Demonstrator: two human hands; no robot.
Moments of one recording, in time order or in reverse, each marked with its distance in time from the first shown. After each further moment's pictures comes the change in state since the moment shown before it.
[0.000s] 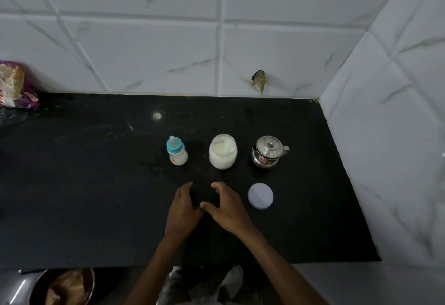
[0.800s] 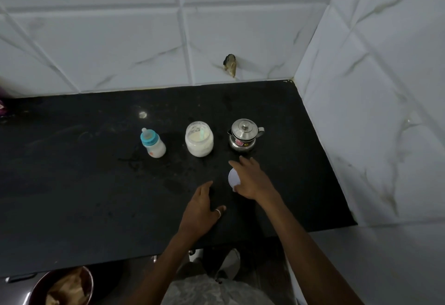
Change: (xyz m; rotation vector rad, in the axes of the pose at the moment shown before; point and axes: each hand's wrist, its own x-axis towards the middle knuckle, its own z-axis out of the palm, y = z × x) left_hand -0.030 0.036 0.063 0.085 -0.215 0.207; right_hand 0.001 0.056 -0.099 -0.582 -0.090 0.092
